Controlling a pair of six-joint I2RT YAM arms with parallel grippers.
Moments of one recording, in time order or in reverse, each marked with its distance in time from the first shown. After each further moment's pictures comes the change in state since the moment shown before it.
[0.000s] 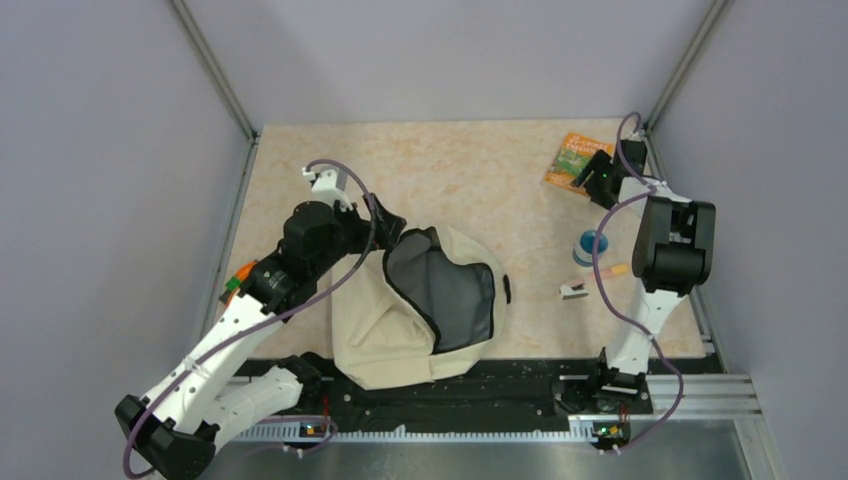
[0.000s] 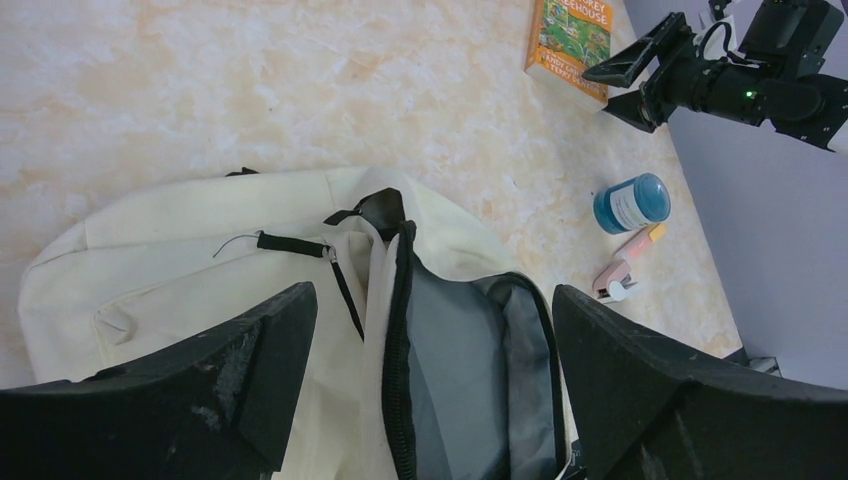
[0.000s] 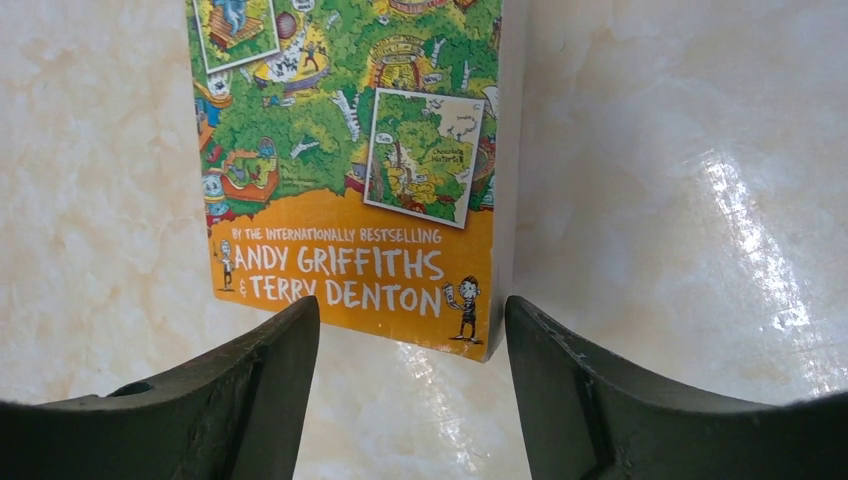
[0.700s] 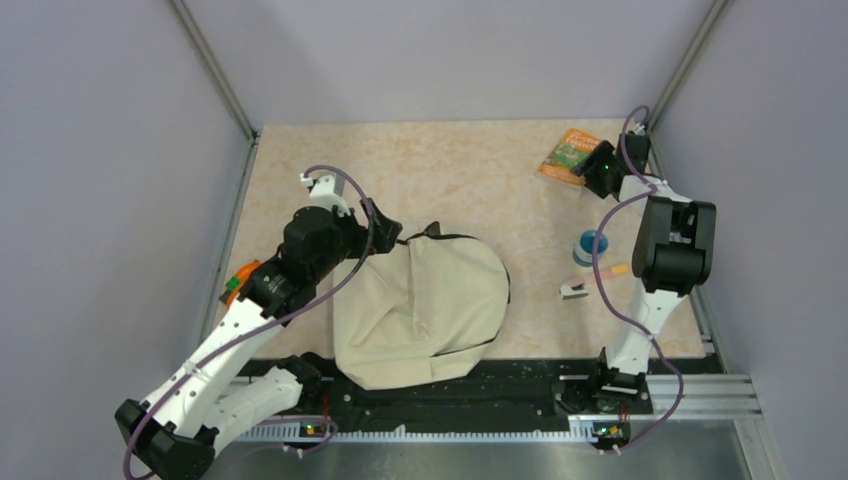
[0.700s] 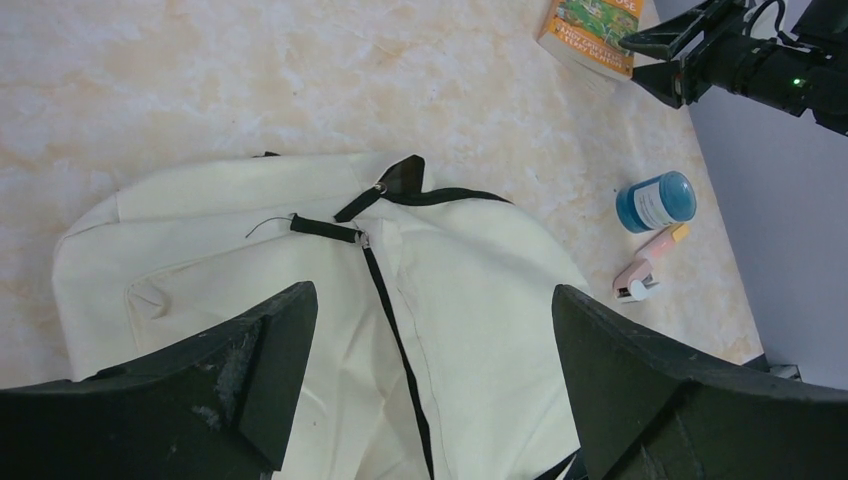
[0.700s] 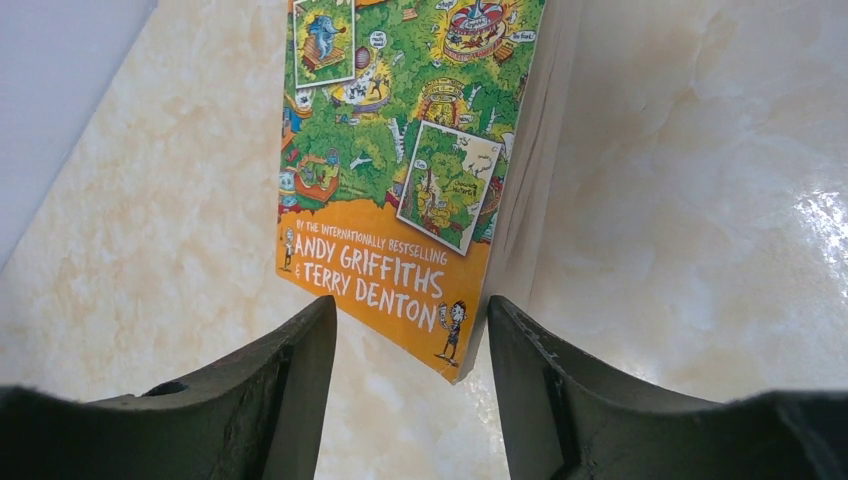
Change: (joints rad) left arm 0.012 -0.030 -0.037 -0.010 -0.023 -0.003; right arm 0.000 0.000 0.021 0.093 -0.062 0.106
